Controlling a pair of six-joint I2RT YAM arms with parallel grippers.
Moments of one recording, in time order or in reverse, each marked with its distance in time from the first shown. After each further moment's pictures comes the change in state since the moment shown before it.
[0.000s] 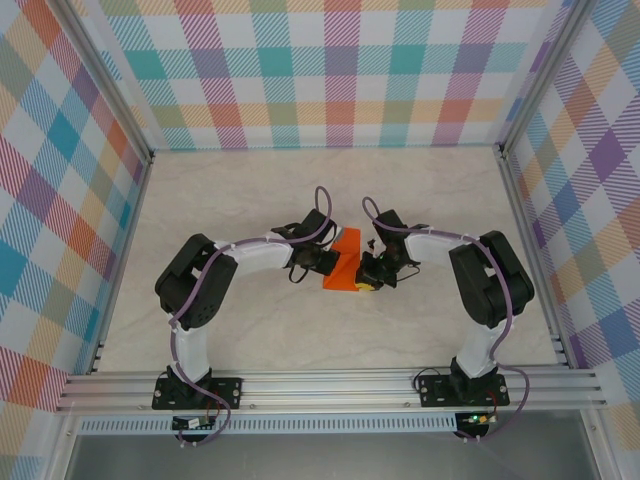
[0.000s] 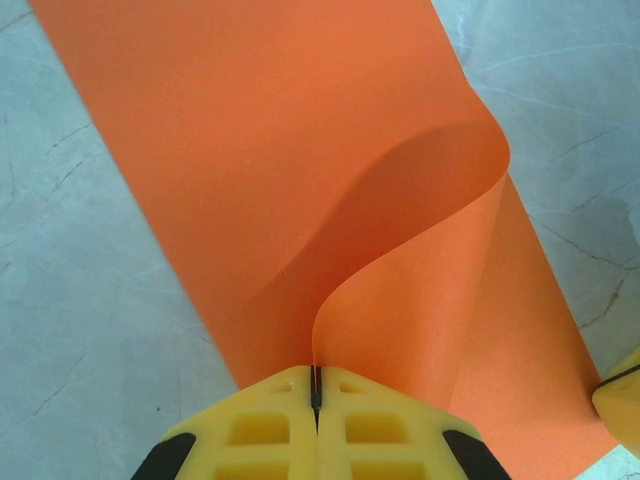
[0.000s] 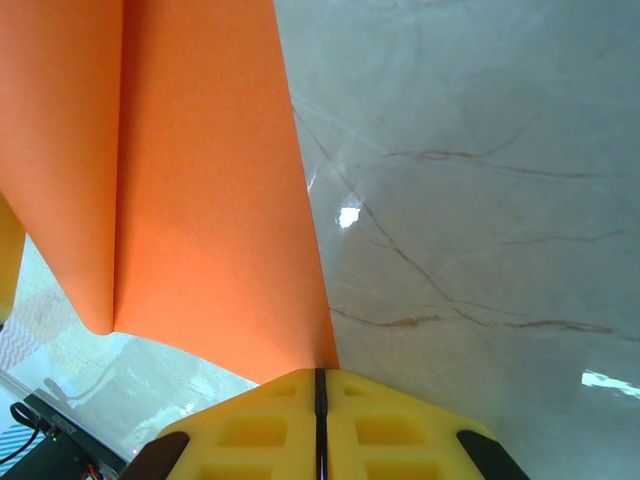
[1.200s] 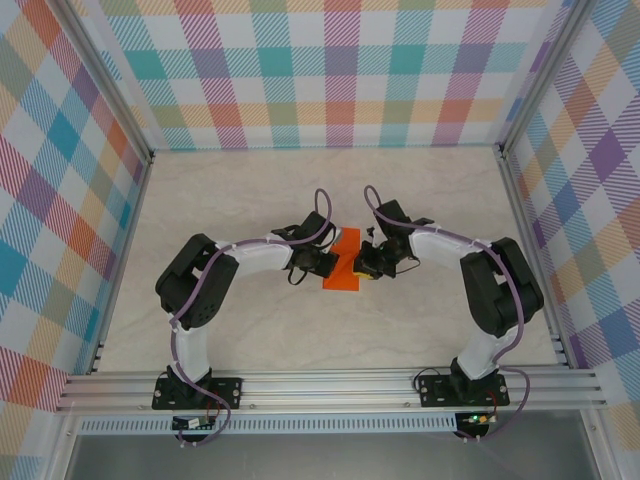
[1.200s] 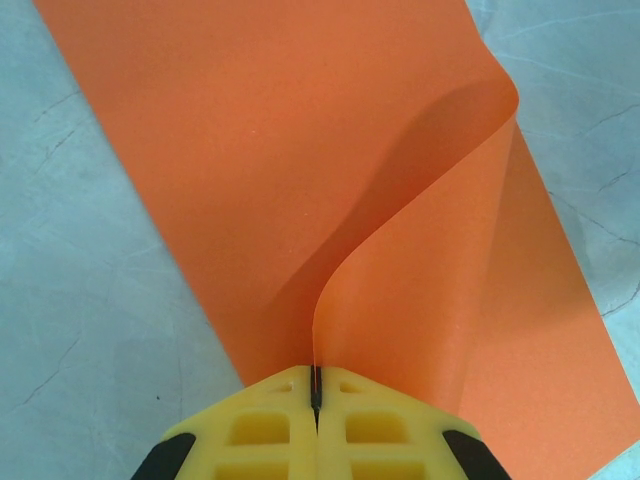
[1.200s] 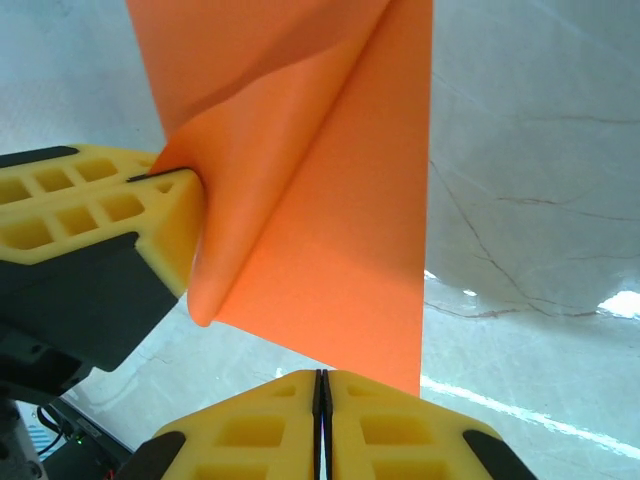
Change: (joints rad) left arm 0.001 0.005 -0.019 0.005 0.001 0.003; right arm 0.003 -0.078 0.040 -0.002 0.025 -0.006
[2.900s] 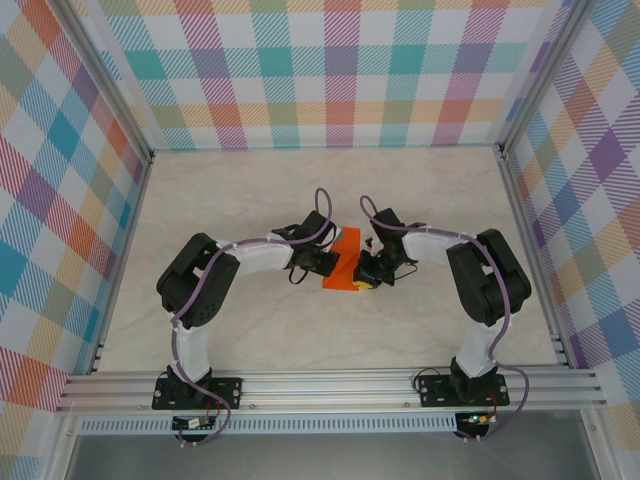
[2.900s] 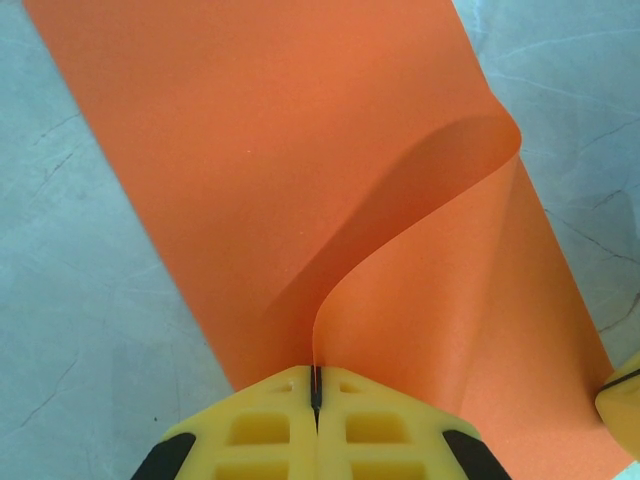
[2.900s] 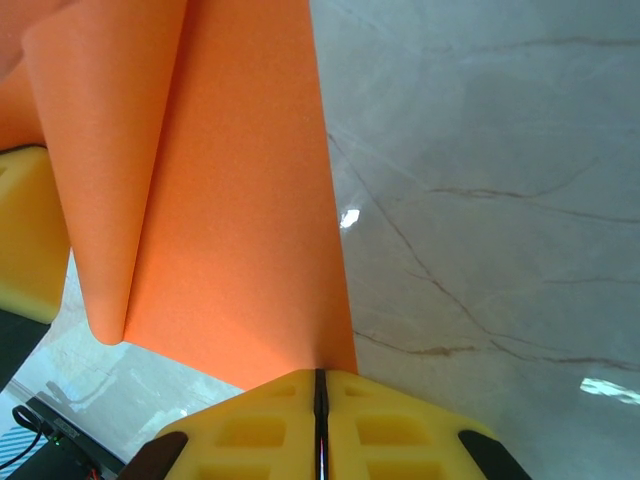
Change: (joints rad) left arm 0.002 0.008 0.004 0.021 0.000 0.000; right arm 0.006 0.097 -0.016 0.008 -0.026 0.010
